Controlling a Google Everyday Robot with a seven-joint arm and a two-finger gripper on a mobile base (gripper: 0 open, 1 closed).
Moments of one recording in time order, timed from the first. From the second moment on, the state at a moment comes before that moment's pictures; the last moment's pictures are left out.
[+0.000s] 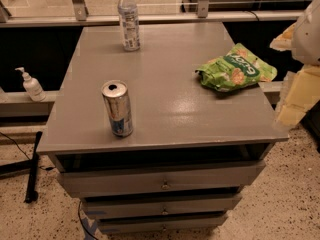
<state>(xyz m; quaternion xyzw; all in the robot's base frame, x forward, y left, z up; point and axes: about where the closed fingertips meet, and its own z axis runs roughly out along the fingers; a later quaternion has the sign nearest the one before) 0.438 -0.216 0.977 -0.60 0.78 -0.04 0.16</state>
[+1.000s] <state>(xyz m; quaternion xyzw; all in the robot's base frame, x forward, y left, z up) 0.491 -0.205 0.975 -0.61 0.76 -0.02 0.23</state>
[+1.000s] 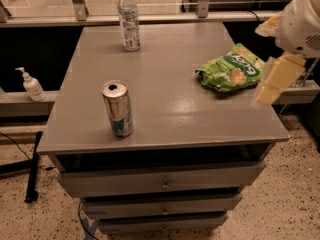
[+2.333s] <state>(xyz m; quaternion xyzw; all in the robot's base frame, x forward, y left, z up) 0.716 -0.107 0.985 -0.57 0.69 -0.01 0.44</state>
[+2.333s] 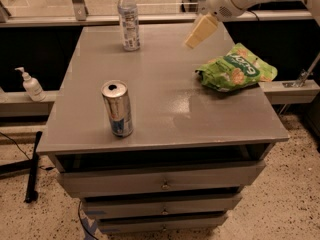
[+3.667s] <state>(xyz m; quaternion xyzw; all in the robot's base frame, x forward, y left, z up) 0.843 -0.010 0.932 -0.48 0.69 0.08 0.54</state>
